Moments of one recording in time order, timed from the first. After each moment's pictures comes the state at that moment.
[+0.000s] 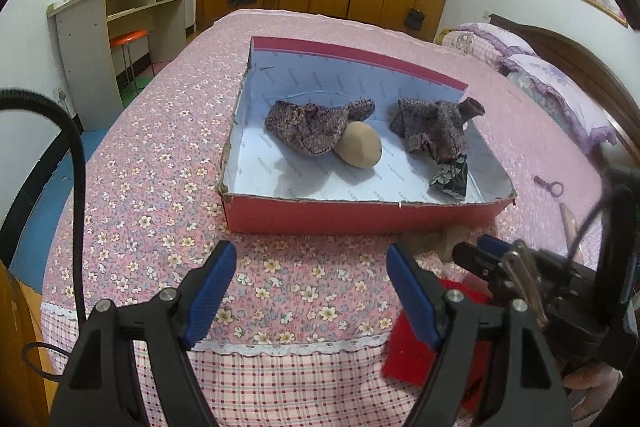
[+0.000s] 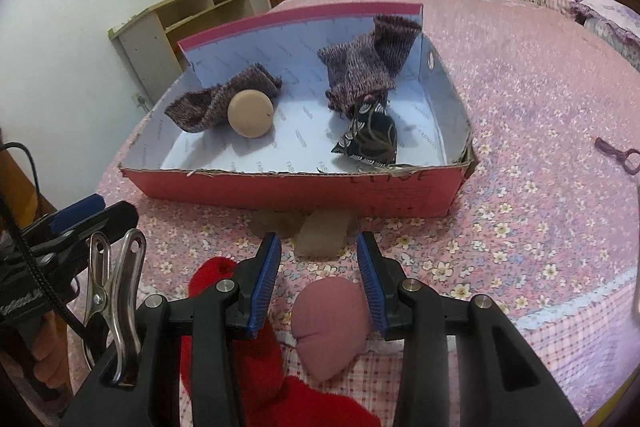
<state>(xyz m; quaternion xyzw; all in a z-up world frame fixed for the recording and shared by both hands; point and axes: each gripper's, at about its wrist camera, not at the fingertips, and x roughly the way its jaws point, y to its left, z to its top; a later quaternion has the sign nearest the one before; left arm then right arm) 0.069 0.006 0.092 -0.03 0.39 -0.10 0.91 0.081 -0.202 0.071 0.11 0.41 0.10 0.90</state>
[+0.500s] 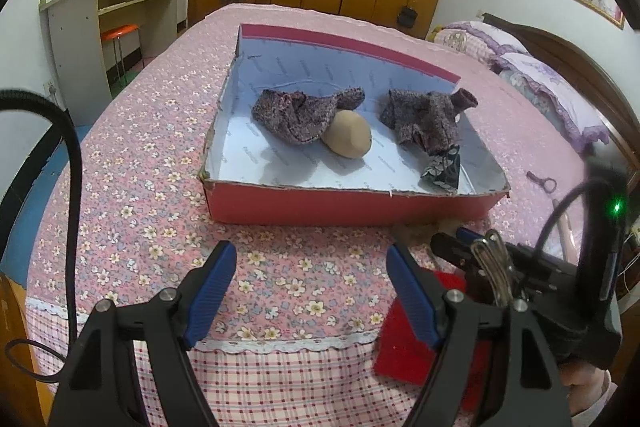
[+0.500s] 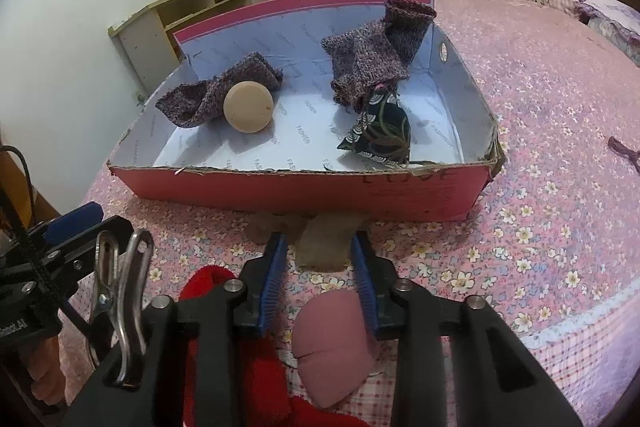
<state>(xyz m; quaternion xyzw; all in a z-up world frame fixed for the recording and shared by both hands) 0.071 0.001 0.082 -0.04 0.40 -0.12 0.91 0.090 -0.194 0.058 0.11 0.41 0.10 0.90</state>
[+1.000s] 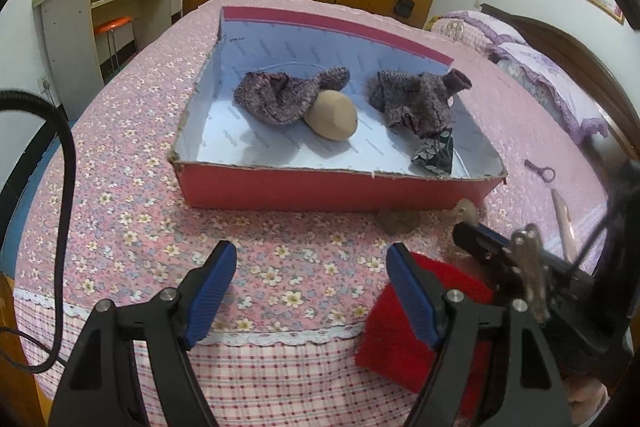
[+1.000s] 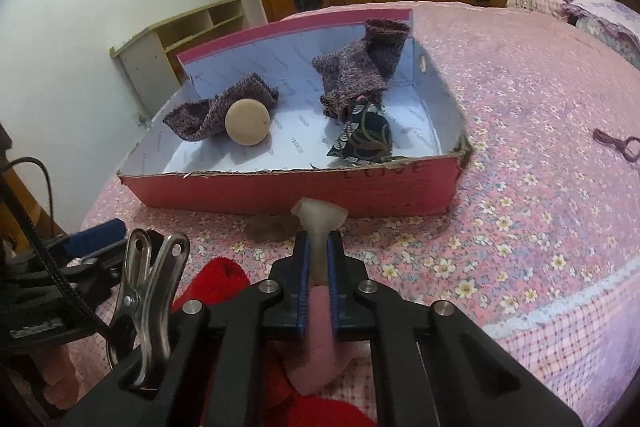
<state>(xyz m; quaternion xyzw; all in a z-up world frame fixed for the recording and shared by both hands) 0.073 -0.019 0.072 -0.04 0.42 -0.12 0.90 0.067 -0.206 0.063 0.13 0.37 0.10 0.91</state>
